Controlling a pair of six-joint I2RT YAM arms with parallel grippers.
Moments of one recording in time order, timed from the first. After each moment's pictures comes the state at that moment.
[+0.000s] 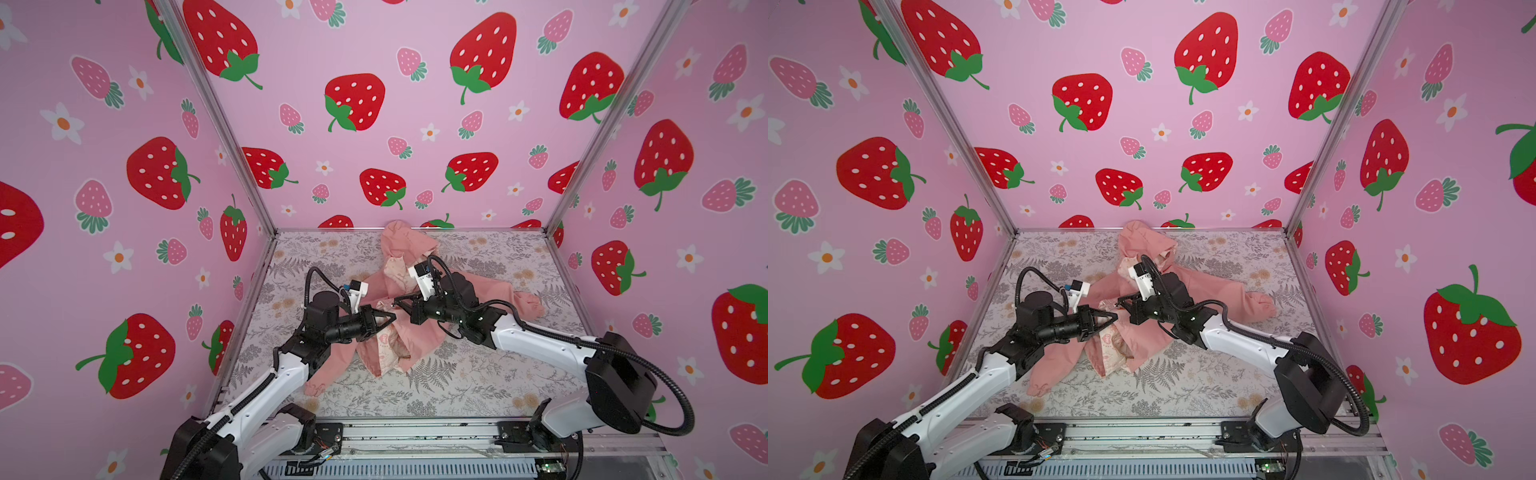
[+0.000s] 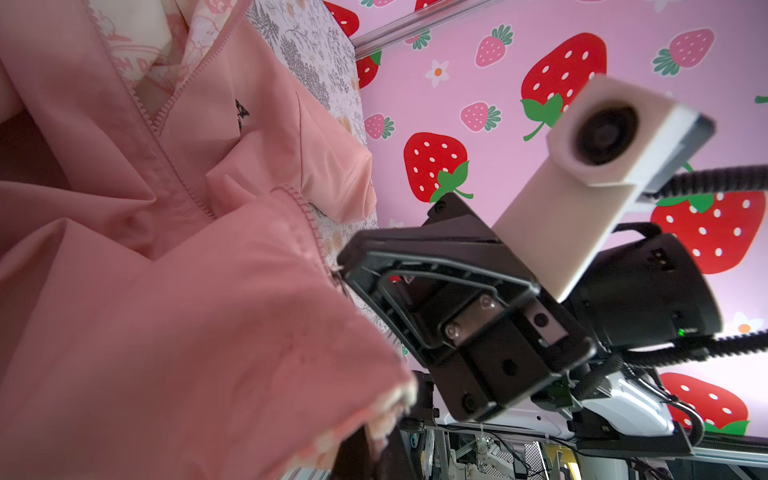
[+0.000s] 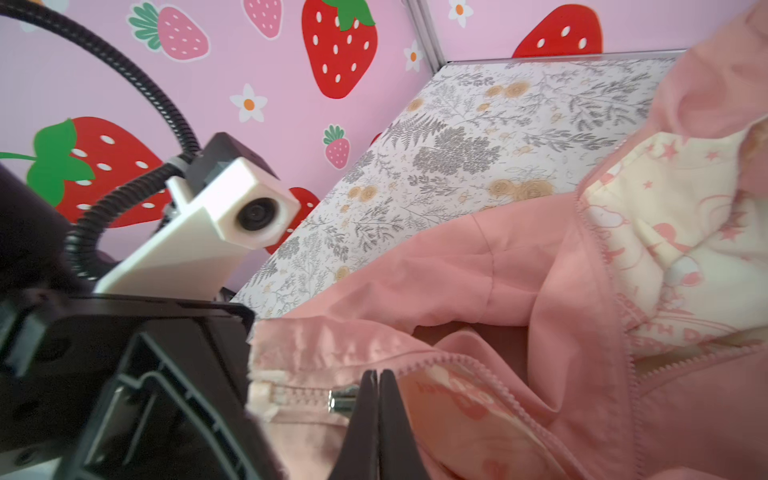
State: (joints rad) left arm -0.40 1.00 0.55 0.11 0.75 -1.01; right arm 0.90 1.49 0.94 0.20 -0.28 0.42
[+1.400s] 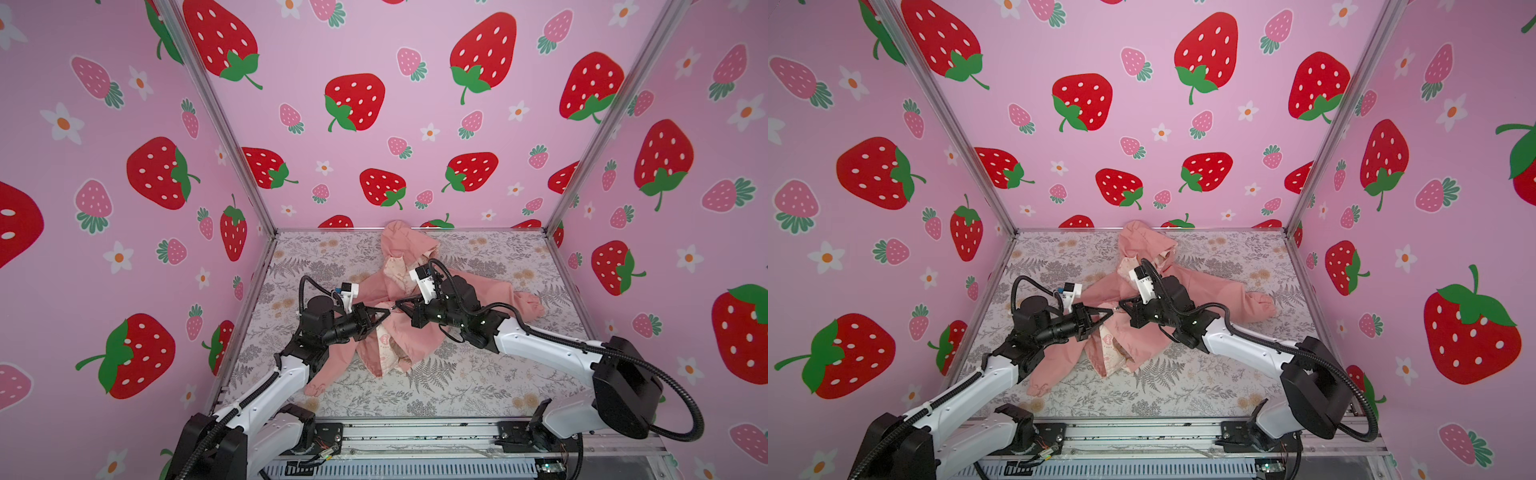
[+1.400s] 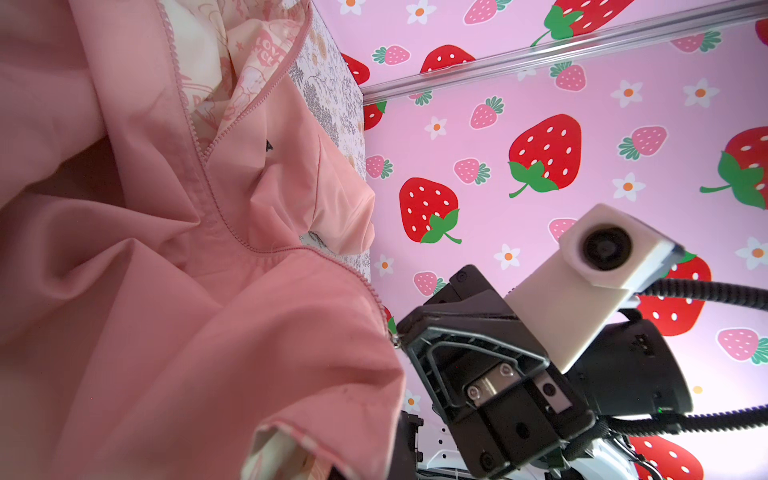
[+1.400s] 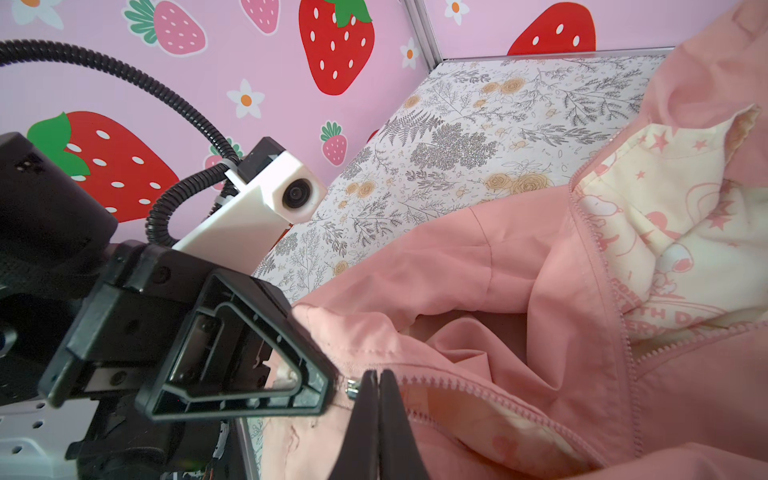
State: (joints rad) left arm -0.33 1.03 0.45 0.30 0.72 -1.17; right arm 0.93 1.45 0.91 0.18 -0.28 0.43
